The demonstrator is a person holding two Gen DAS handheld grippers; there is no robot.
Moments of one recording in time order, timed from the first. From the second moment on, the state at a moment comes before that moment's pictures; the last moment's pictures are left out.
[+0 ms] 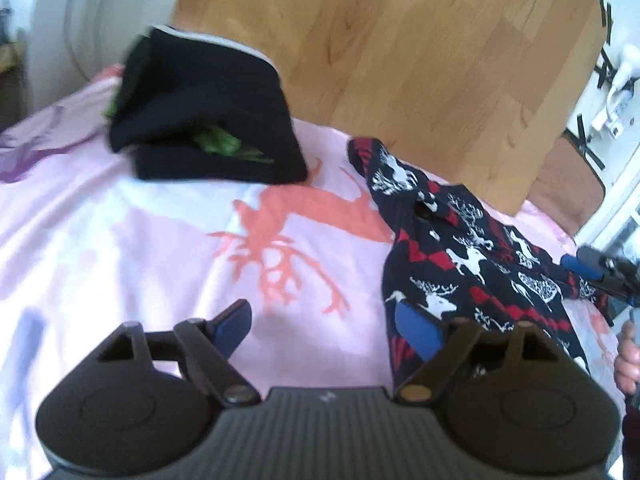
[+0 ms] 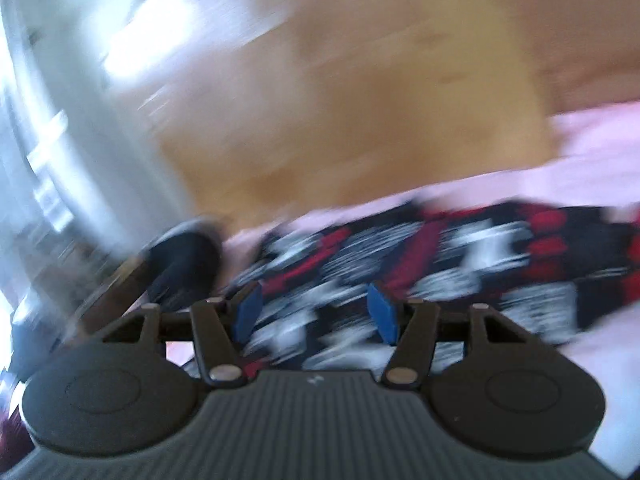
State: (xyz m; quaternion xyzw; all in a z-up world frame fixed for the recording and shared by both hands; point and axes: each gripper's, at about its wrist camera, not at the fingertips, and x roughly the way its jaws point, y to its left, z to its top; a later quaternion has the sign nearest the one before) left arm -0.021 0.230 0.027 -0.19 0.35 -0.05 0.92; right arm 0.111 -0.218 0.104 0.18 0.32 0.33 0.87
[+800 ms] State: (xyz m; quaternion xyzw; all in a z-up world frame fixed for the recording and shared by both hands) left arm -0.041 0.216 0.031 -0.24 0.32 -0.13 0.91; right arm 0.097 -0.168 0.067 0.30 0.40 0.28 0.82
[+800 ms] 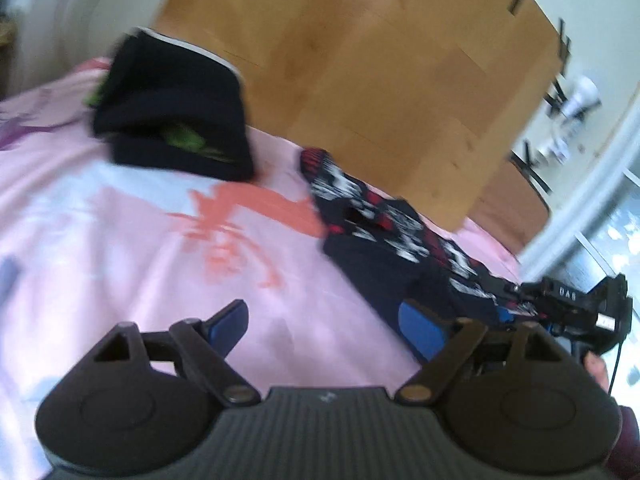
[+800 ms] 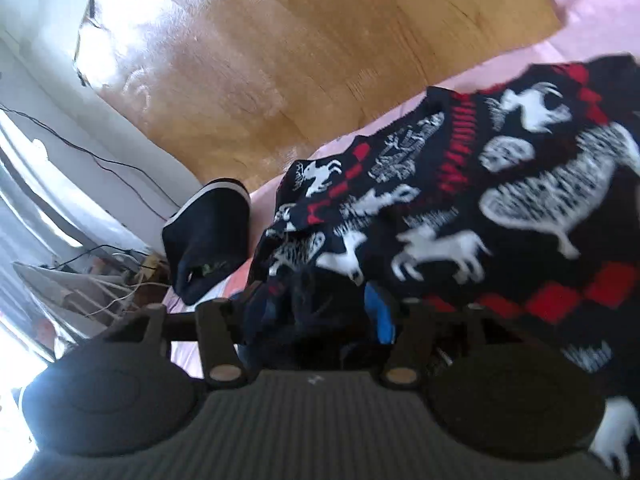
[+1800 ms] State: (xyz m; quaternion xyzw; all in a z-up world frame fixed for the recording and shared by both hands) left arm -0.036 0.166 0.054 -0.22 0.37 -0.22 0.87; right arm -0.022 -0.096 0.107 0.01 0.28 0.57 0.78
